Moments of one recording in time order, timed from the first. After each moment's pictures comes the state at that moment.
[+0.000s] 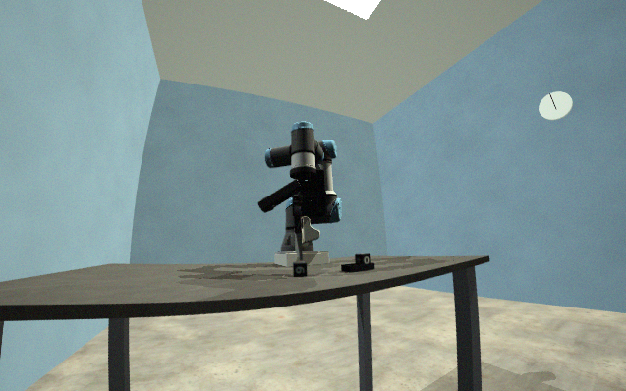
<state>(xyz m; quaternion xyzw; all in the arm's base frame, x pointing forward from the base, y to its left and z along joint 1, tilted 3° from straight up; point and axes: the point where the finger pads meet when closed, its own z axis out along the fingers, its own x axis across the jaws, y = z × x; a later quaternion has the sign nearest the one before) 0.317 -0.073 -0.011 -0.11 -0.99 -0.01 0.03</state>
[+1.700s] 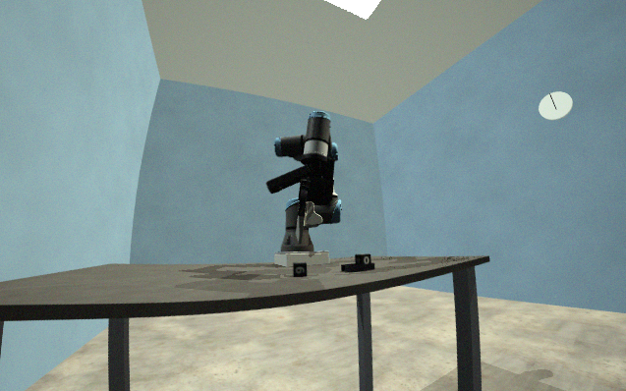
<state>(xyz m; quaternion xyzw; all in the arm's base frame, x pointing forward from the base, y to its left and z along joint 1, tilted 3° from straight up) 0.318 -0.073 0.028 -0.11 -0.99 0.06 0.04</state>
